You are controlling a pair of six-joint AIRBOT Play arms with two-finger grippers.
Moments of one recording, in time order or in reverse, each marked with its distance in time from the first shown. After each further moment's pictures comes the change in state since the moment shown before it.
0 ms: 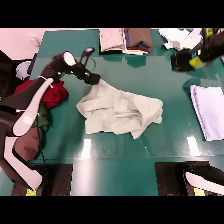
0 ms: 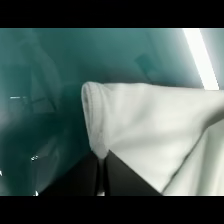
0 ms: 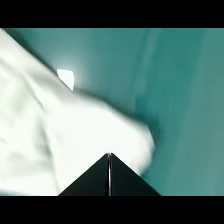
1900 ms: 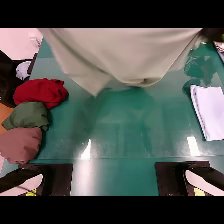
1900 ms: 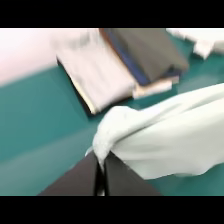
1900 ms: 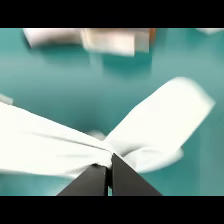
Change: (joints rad) left arm 0.112 0.678 0.265 0.181 -0.074 0.005; right arm -0.141 0.144 0.166 0.043 -0.275 -0.025
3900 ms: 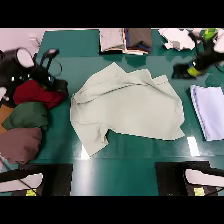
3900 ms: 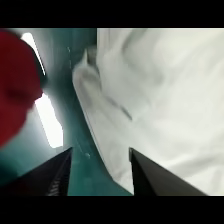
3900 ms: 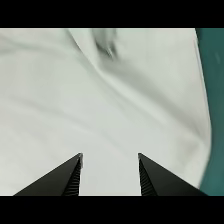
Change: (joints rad) left arm 0.061 -0.193 -0.680 0.032 -0.162 -0.102; right arm -0.092 -0.273 -0.325 0.030 0.145 -0.128
